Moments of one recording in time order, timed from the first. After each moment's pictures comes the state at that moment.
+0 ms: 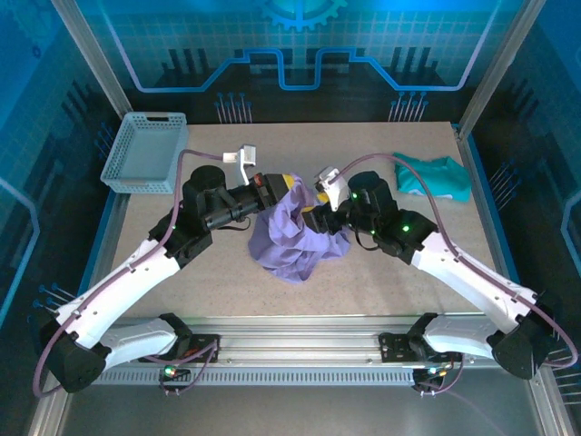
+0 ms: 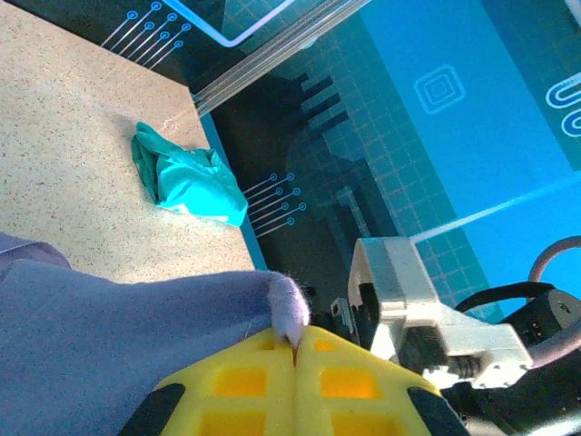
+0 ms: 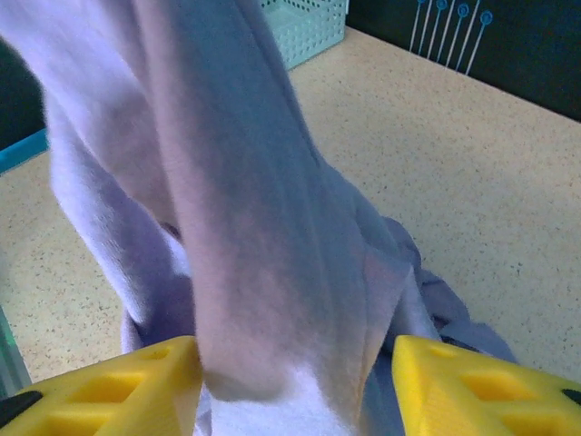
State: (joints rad) left arm -0.63 1.10 1.05 -0.09 0.27 -0.97; right arm 0.72 1.17 1.06 -0.40 -0.09 0.06
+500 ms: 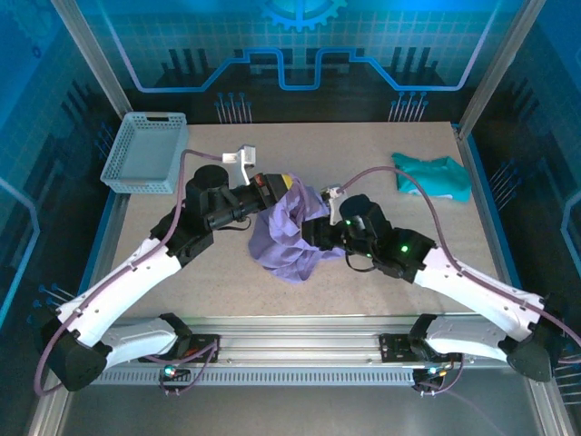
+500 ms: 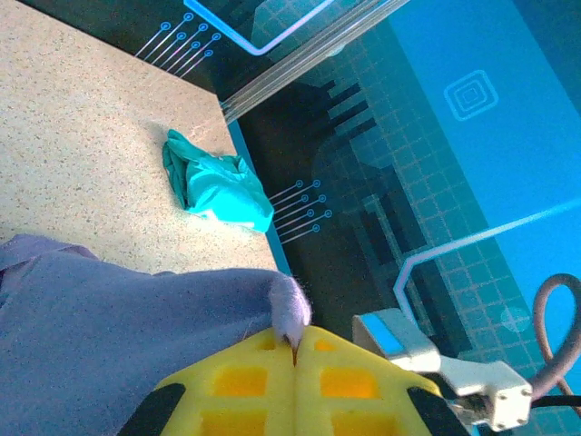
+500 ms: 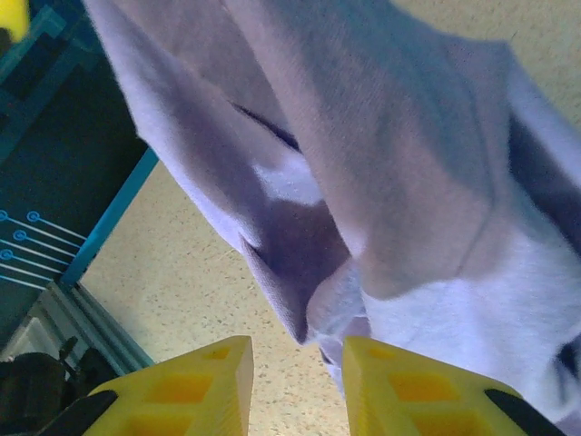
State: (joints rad) left arm -0.63 1.11 1.06 -0.12 0.23 -0.94; right arm 0.88 1.11 0.98 -0.38 0.02 0.60
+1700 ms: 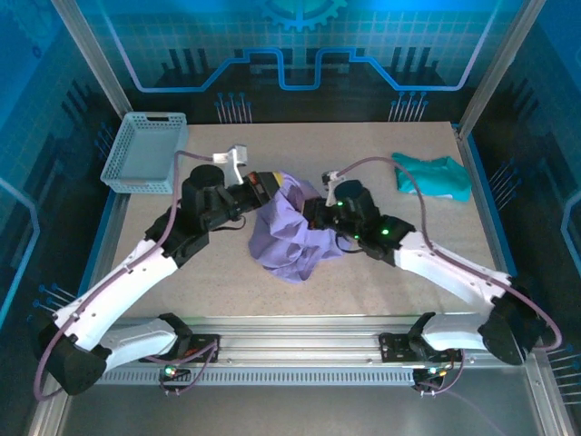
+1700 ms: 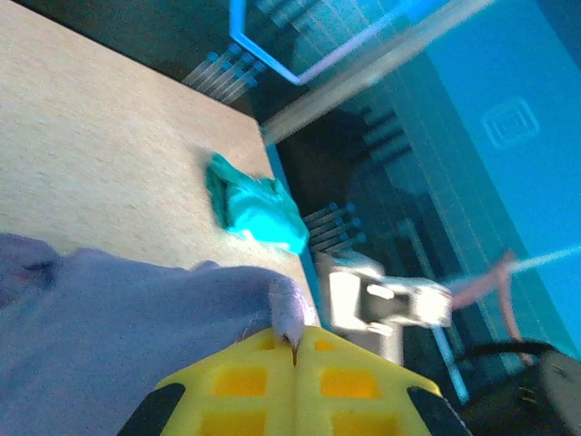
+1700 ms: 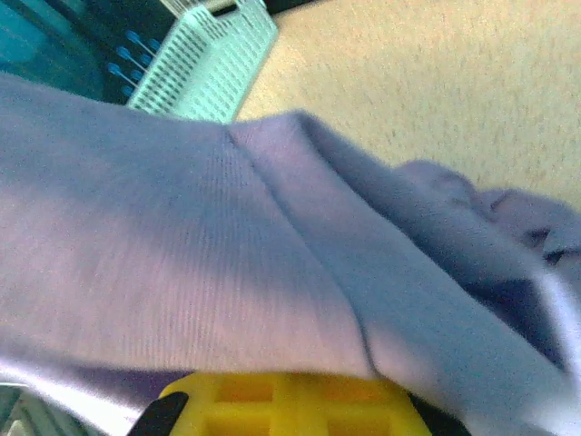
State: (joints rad) left arm -0.57 1.08 1.06 -0.19 0.15 -0.93; right arm 0.72 1.23 0.95 -0.17 -0.03 0.62
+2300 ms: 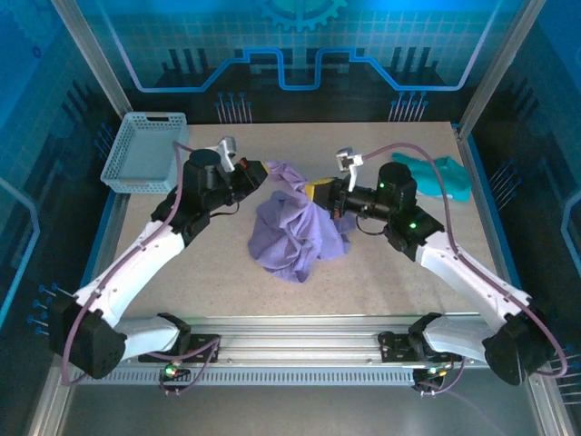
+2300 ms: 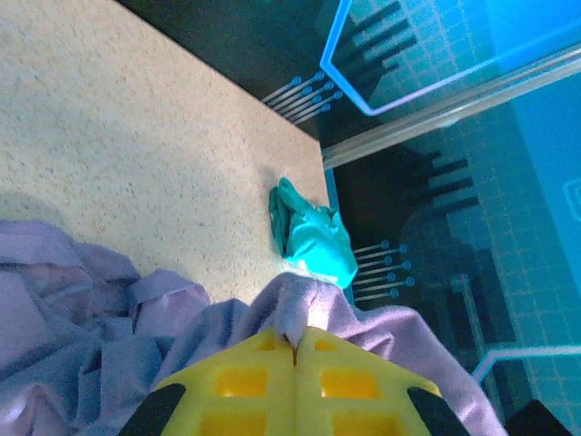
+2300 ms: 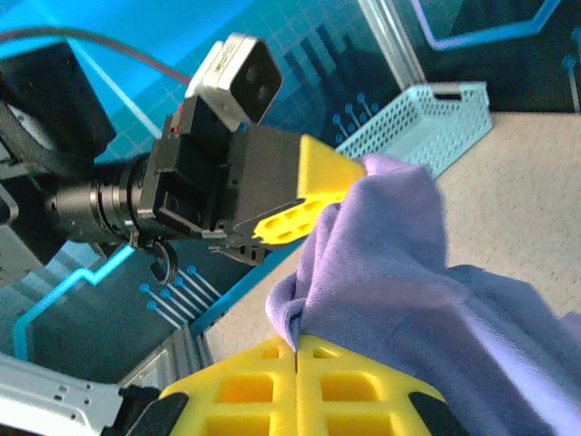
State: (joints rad) left arm -0.41 1.23 1.06 -0.16 0.26 -0.97; right arm 0.53 1.17 0.93 0.09 -0.61 0.49
